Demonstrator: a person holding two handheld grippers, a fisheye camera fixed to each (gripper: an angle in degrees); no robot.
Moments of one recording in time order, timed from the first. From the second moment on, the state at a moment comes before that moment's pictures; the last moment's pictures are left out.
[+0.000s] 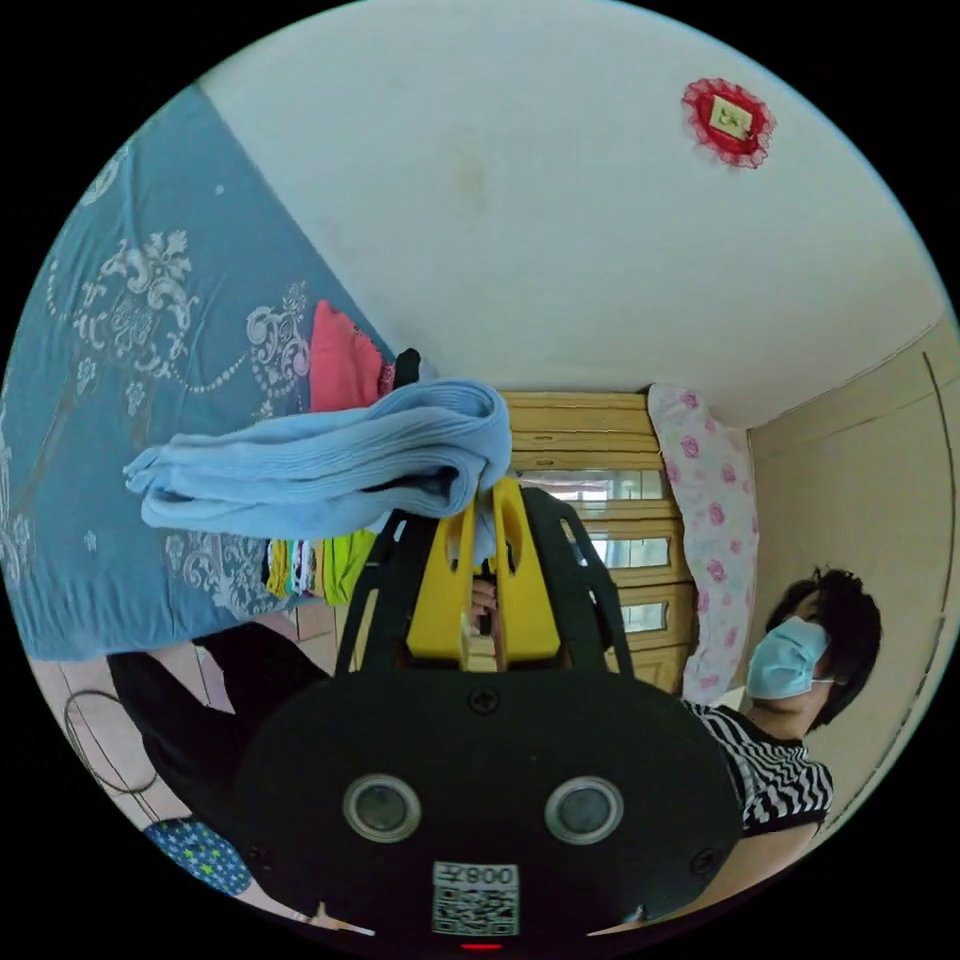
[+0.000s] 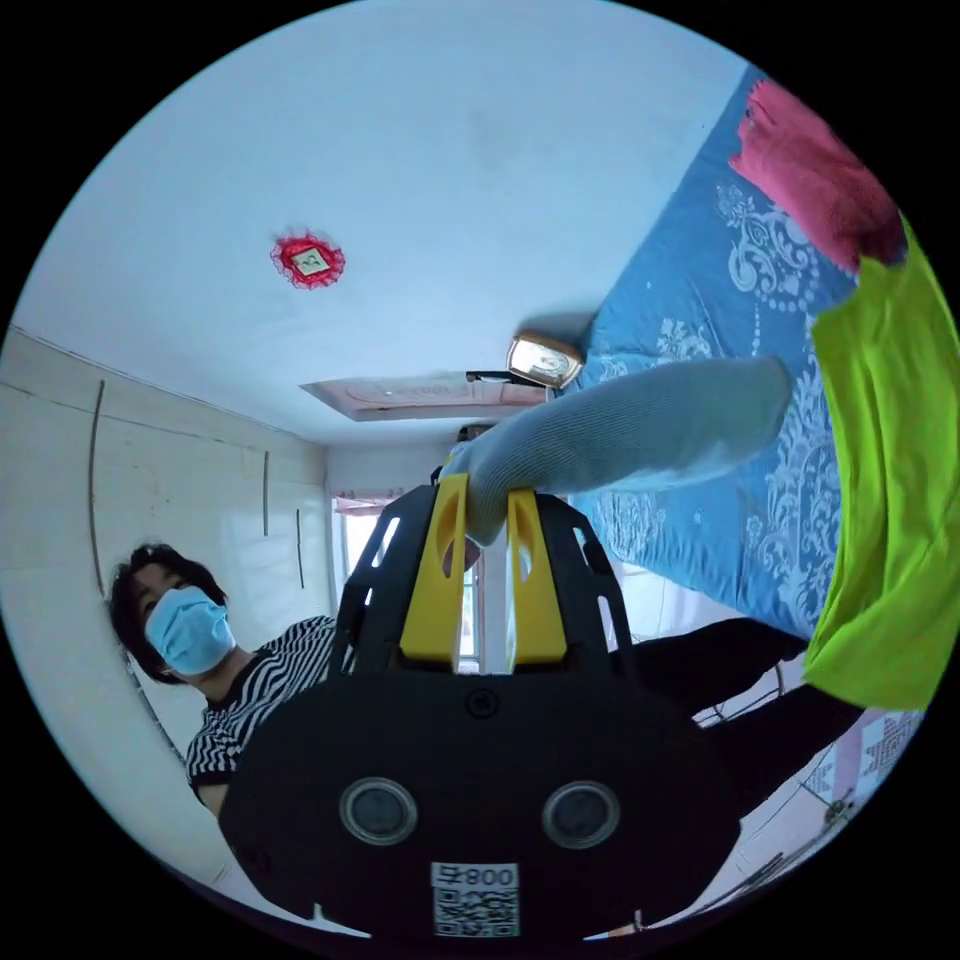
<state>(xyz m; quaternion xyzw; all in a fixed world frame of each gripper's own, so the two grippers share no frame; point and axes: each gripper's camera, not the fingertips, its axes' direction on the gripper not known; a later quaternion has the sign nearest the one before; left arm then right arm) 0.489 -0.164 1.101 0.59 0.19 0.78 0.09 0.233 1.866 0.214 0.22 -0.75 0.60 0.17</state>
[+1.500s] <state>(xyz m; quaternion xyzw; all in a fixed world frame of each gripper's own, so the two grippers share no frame) 0.969 0.285 1.404 0.70 0.11 0.65 0.26 0.530 1.978 1.016 -0.26 -0.74 0.38 0.48</state>
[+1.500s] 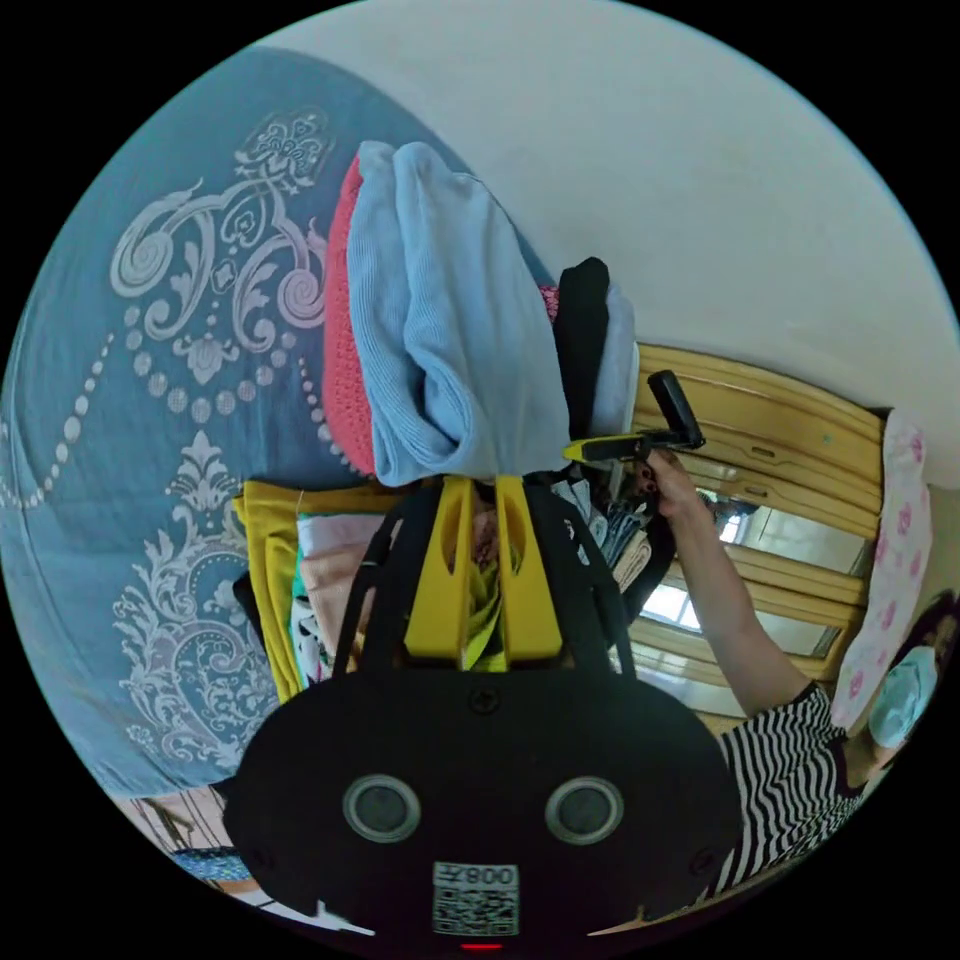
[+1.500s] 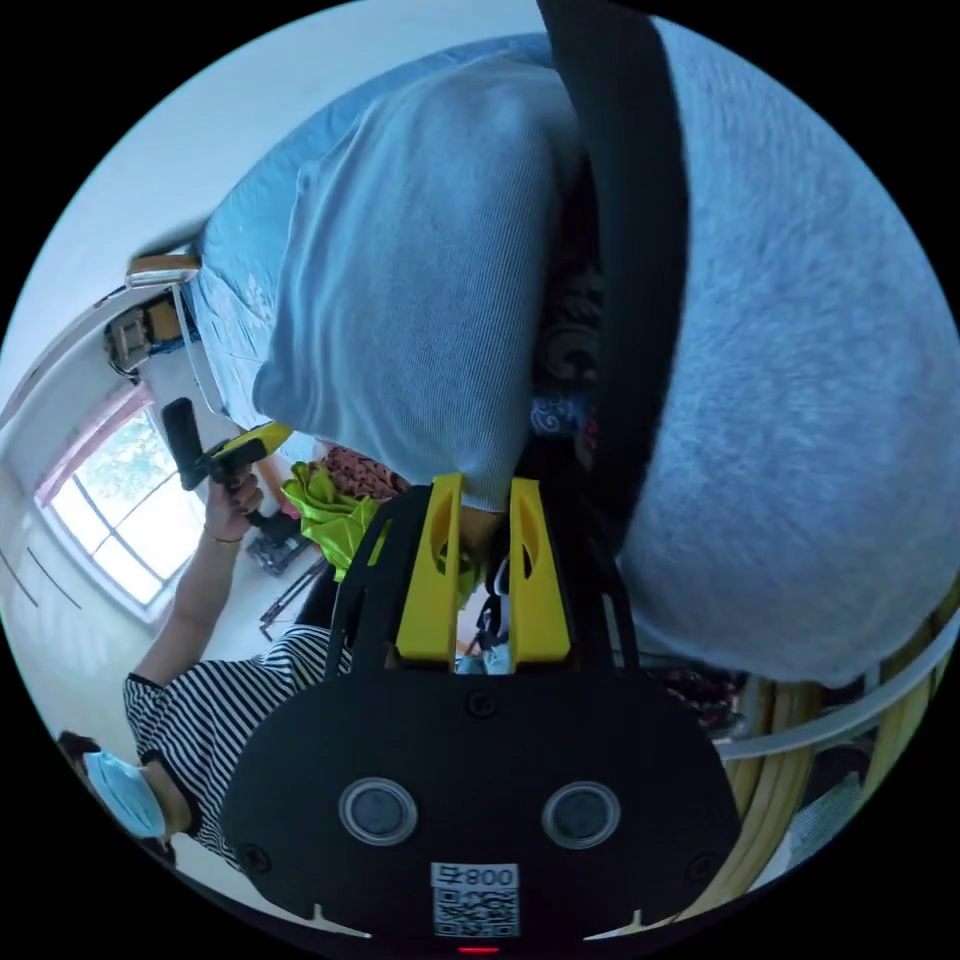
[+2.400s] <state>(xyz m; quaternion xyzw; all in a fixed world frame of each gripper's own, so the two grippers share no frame) 1.049 0.358 1.488 0.80 -0.07 0.53 0.27 0.651 1.913 1.000 -0.29 -0.66 0.22 0.66</state>
